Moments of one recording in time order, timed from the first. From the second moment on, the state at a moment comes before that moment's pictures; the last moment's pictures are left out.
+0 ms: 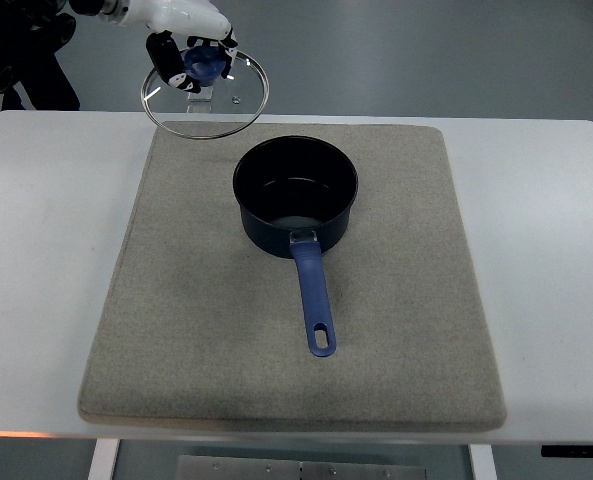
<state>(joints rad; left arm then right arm) -1.63 0.39 0.29 -0.53 1.50 -0.22 -0.61 0.03 0.00 -0.05 0.16 -0.02 0.07 0.07</state>
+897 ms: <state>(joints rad) -1.46 0.50 0.29 -0.55 1.49 -0.16 -0.61 0.03 0.00 -0.05 0.16 -0.02 0.07 0.07</state>
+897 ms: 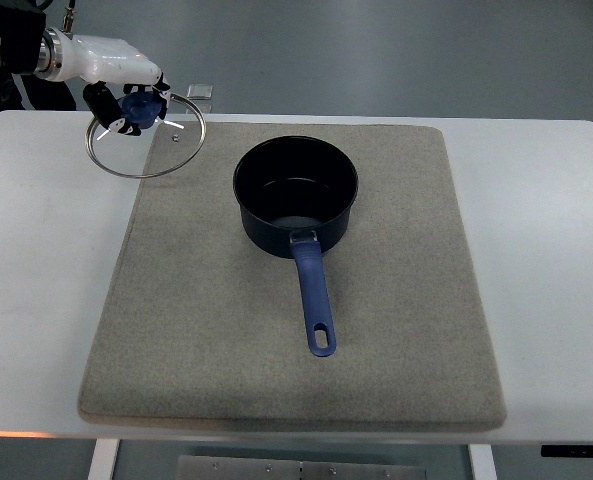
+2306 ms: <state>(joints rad) -1.36 0.42 0.28 -0.59 1.44 -0.09 -0.61 0.03 0.00 -0.05 0.16 -0.02 0.07 0.07</state>
